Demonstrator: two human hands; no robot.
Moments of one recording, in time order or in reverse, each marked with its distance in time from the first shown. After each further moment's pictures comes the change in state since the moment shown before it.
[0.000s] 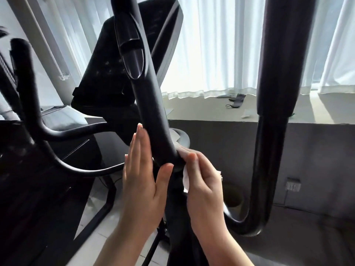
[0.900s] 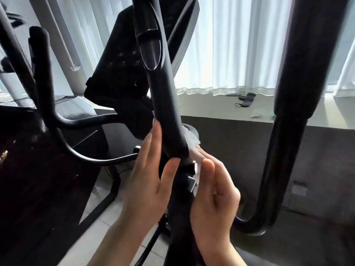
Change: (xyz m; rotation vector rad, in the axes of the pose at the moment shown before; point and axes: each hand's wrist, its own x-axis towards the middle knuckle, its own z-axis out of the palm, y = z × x) left_hand -0.002 0.000 -0.007 -0.042 -0.009 0.000; right_hand -0.017 0.007 0.004 -0.185 0.199 -0.421
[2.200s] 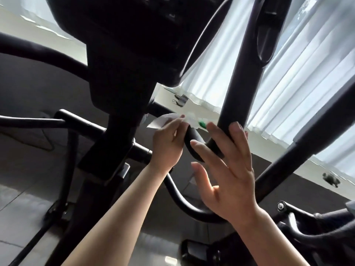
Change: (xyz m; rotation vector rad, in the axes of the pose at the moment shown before) left_hand 0.054 -0.091 0.114 -0.763 0.301 -0.119; right_hand 0.042 -0.006 0.003 -1.166 -0.689 -0.843
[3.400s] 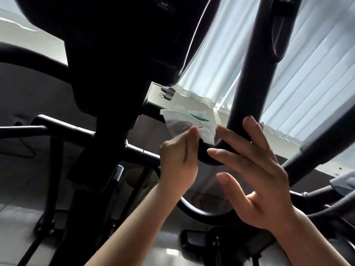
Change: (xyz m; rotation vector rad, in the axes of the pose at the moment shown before) left_hand -0.020 0.046 -0.006 -0.181 -0.064 -0.059; right_hand 0.015 -0.002 -0.033 0.158 -0.193 0.050
